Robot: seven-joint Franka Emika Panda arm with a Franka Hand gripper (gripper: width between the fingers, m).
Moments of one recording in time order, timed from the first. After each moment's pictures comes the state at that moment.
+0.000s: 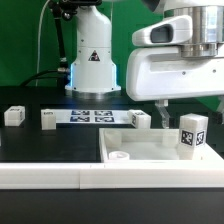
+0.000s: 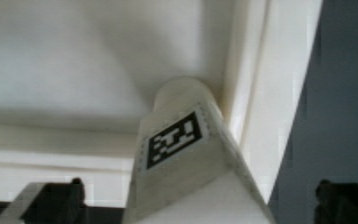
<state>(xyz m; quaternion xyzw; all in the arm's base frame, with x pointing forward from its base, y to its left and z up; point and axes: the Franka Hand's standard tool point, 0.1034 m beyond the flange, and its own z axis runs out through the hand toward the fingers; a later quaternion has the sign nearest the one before) 0.620 0.116 0.075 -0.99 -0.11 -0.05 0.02</state>
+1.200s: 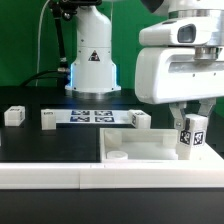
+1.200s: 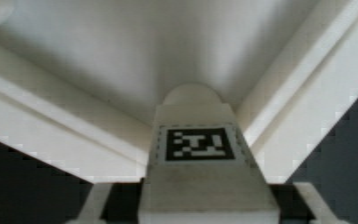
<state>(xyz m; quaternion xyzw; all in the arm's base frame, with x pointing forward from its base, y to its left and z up) 0.620 0.116 0.074 -0.97 -0.24 -0.05 0.00</state>
